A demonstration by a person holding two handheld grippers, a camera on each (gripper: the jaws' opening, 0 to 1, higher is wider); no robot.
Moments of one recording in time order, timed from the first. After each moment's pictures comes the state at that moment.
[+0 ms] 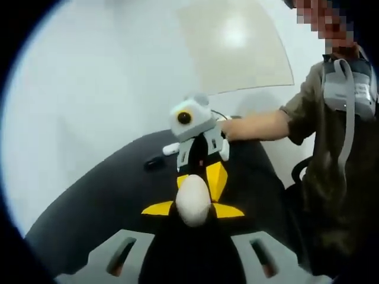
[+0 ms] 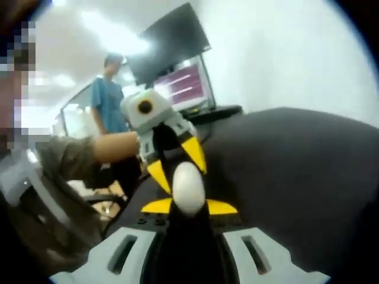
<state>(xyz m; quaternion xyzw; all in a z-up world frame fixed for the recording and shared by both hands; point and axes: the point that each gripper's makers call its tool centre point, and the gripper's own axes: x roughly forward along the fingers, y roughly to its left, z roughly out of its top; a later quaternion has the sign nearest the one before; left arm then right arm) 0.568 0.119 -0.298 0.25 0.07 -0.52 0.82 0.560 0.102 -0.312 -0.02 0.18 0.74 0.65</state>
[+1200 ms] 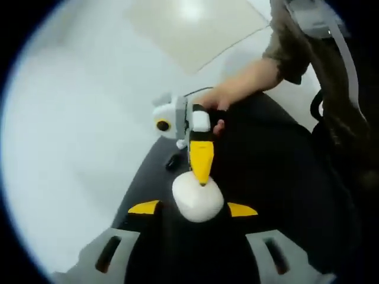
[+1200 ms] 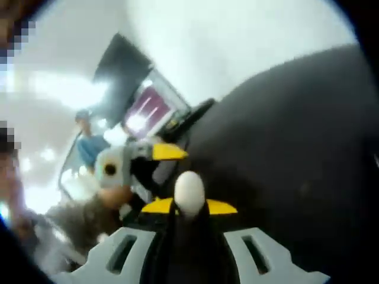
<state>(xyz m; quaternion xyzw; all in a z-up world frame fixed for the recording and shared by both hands) 0.590 0.108 -0.298 0.42 -0.02 -0.45 0.79 0.607 0.093 -0.307 0.20 0.36 0.62 0.66</state>
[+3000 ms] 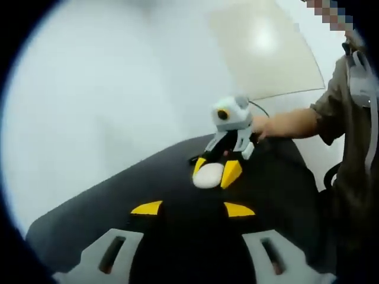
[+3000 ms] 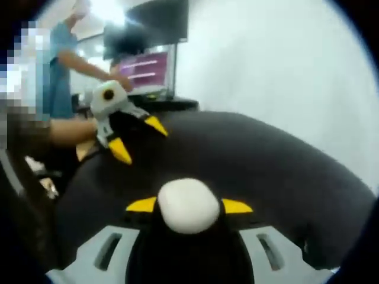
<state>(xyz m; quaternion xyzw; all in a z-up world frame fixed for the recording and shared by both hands) 0.591 0.163 -0.289 0.16 0.00 -0.41 0.90 0.643 0.081 -0.320 -0.18 0.12 0.60 0.77</state>
